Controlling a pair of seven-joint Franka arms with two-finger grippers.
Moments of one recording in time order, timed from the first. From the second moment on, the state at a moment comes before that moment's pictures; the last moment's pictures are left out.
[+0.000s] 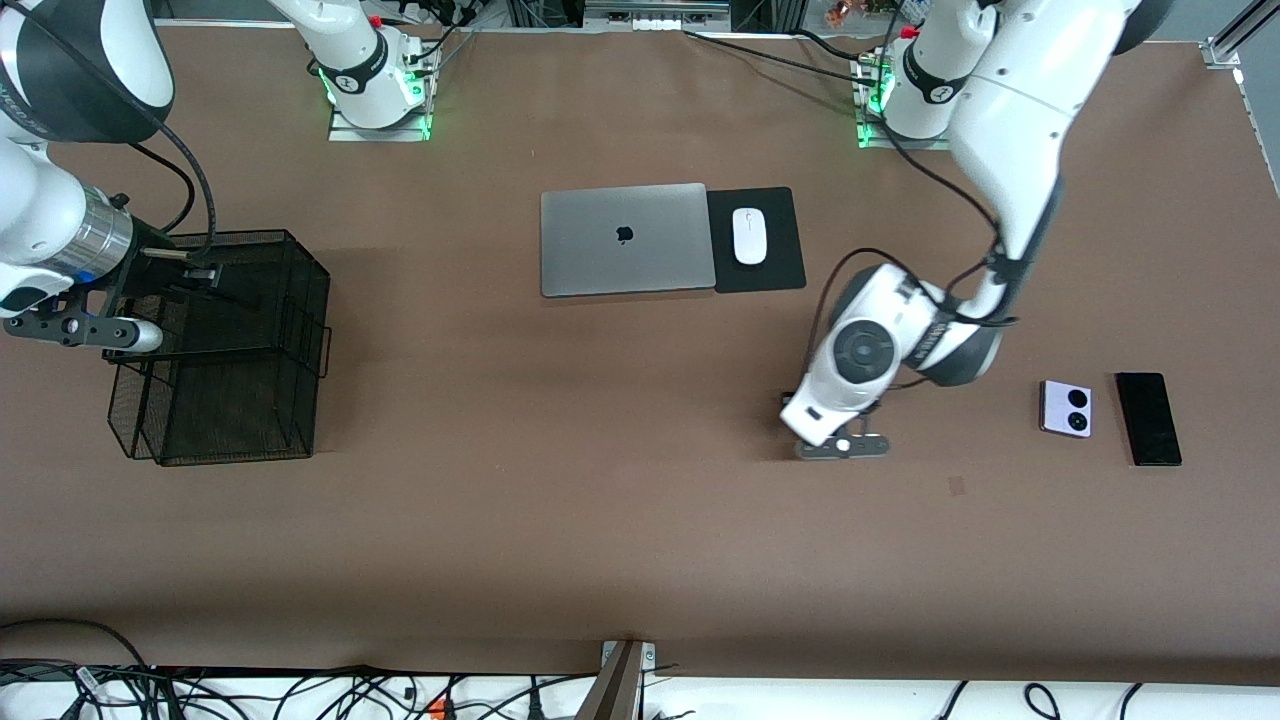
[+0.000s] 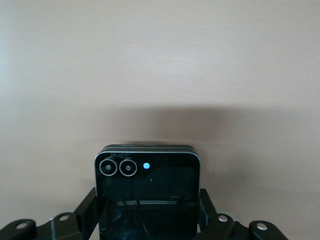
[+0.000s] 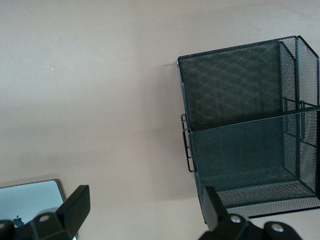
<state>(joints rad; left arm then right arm) -0.22 0.76 -0.25 -1.59 0.30 2.23 -0.71 -0.10 0.14 0.18 -1.65 0.00 1.70 0.19</state>
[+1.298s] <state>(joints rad) -0.63 1.05 -0.24 -1.08 0.22 2.24 -1.33 -0.10 0.14 0.18 -1.65 0.00 1.70 0.19</state>
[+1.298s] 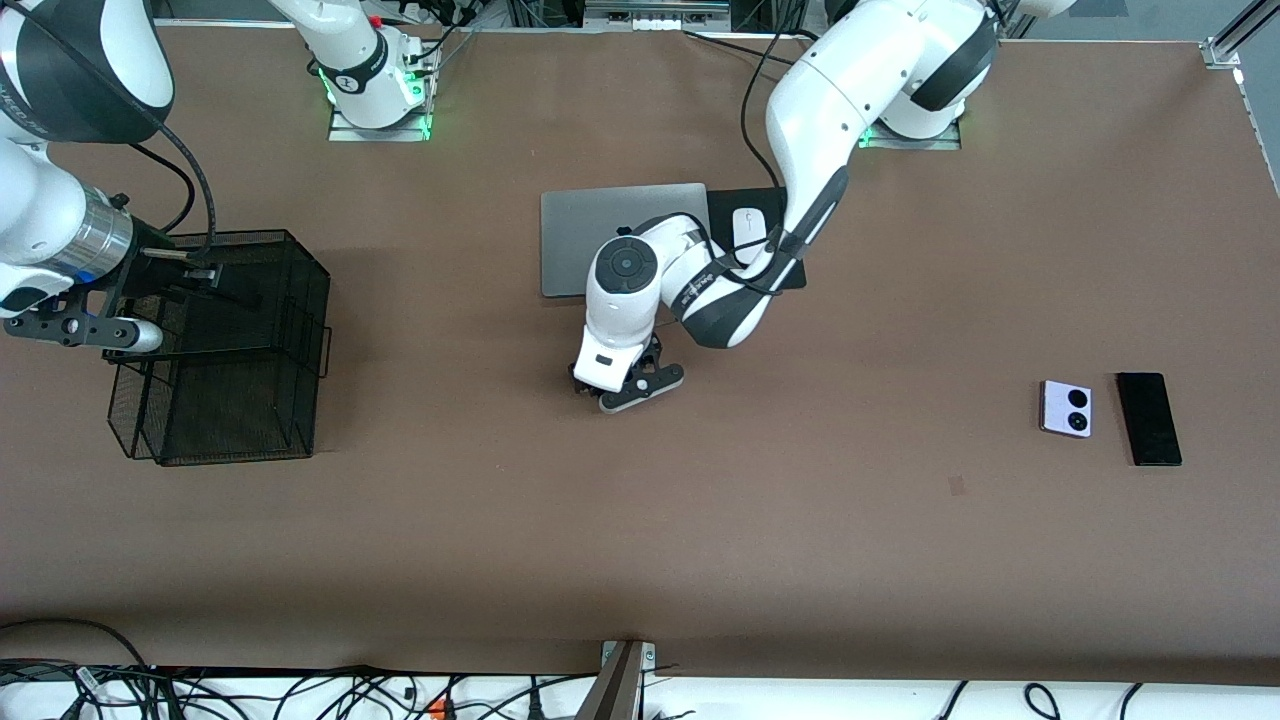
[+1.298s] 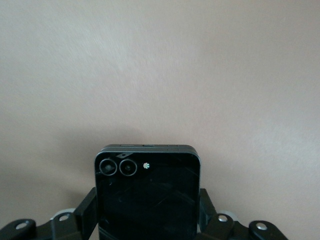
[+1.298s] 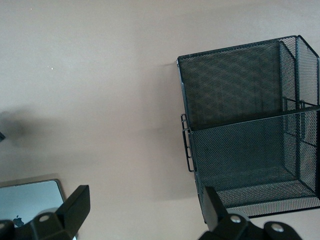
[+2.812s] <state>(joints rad) -0.58 1.05 -0.18 -0.95 0.22 1.89 -0.87 -0.10 0.14 0.19 -1.65 0.01 1.70 0.19</state>
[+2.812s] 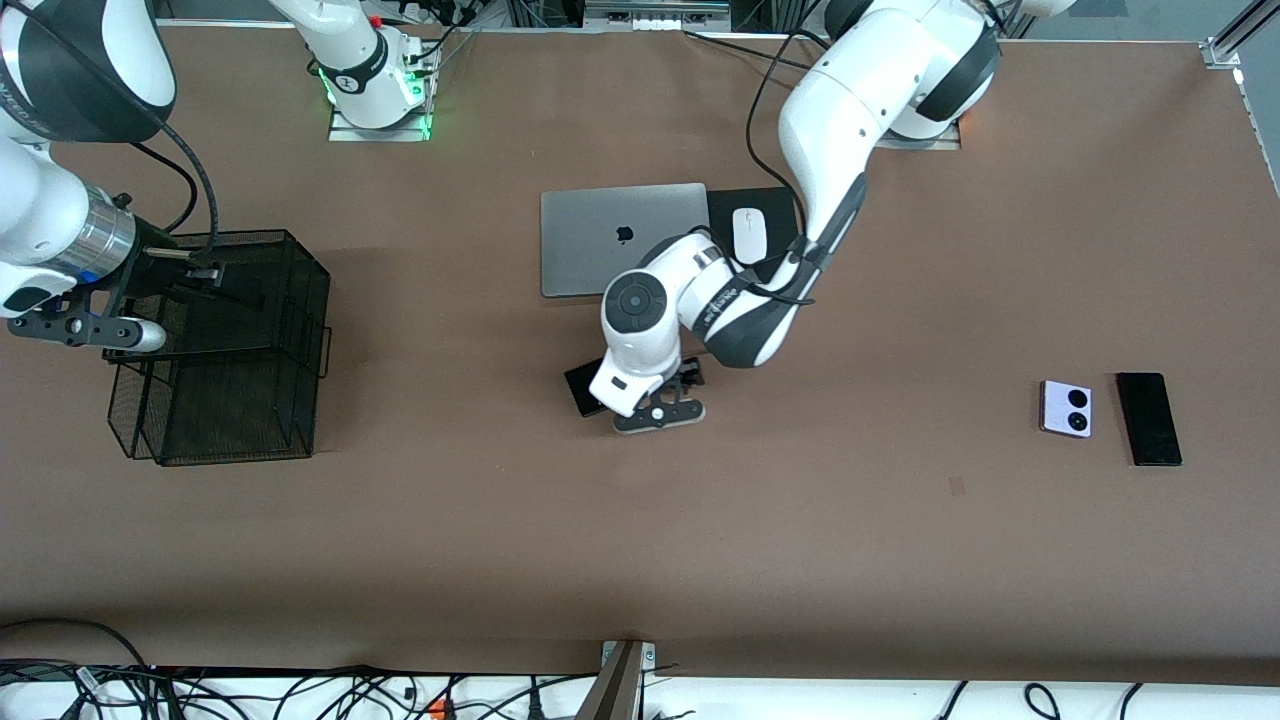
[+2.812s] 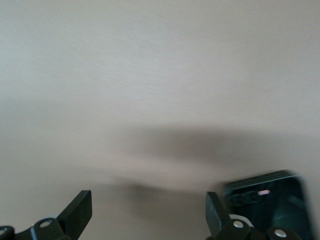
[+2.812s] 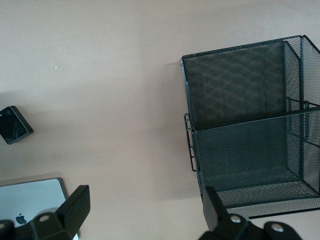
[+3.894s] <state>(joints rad) -0.03 0.68 -0.17 -1.36 0.38 1.71 0.08 0.31 0.47 0.30 -1.64 -0.02 2.19 0.50</state>
